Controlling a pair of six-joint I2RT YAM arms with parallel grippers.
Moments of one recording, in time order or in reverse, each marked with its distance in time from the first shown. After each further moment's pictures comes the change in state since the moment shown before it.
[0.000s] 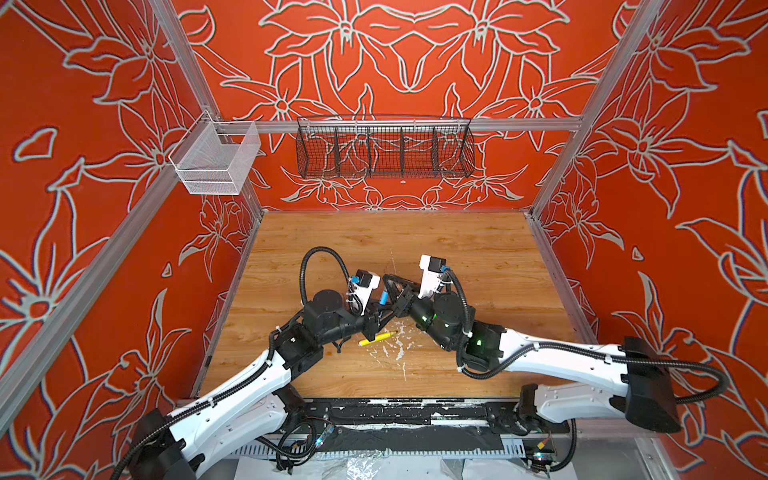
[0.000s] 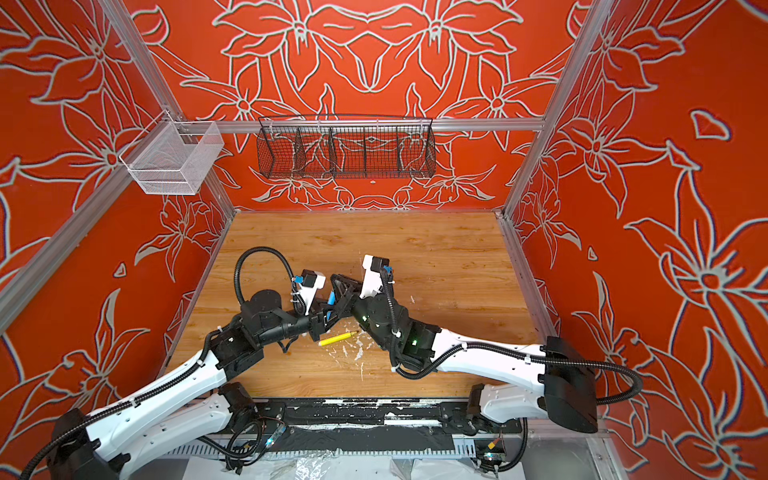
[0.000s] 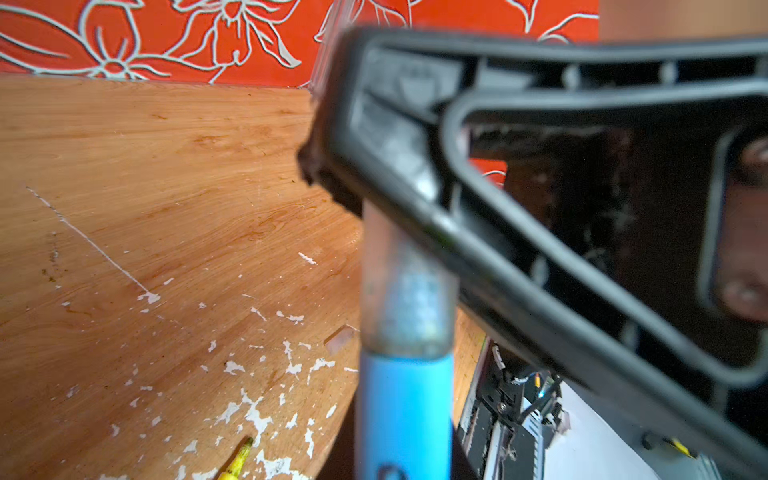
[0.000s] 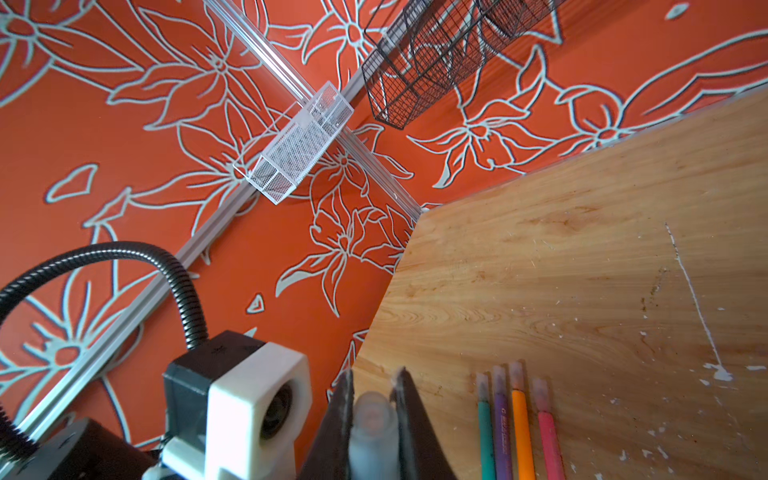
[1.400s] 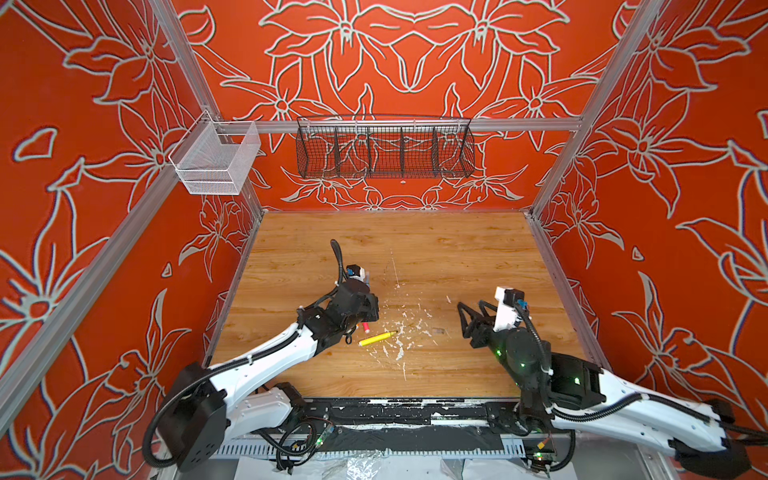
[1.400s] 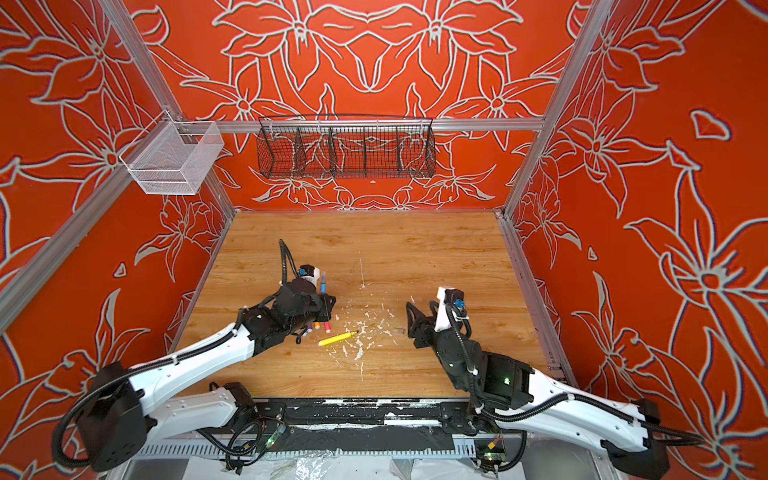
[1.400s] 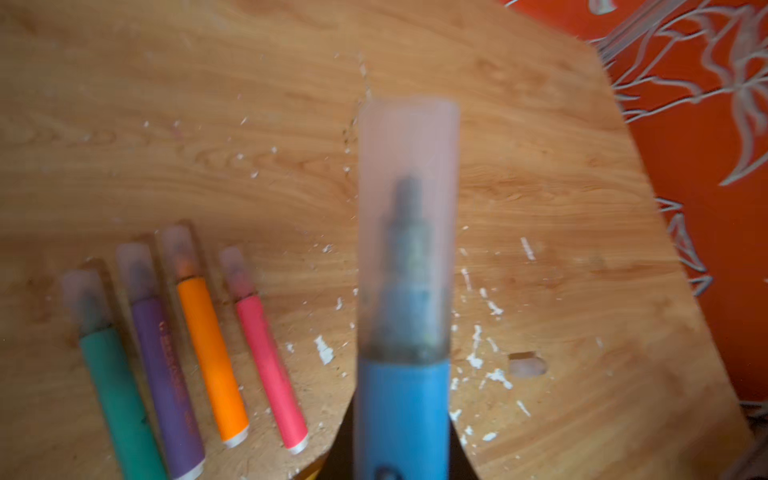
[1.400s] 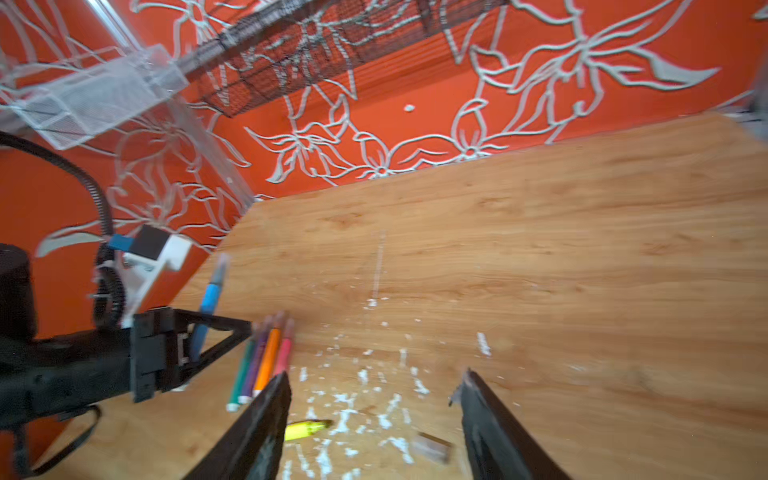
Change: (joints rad) left arm -0.022 0.345 0.111 -0.291 -0.567 -0.284; right arm -0.013 -0.787 -0.301 -0.821 0.388 -0.193
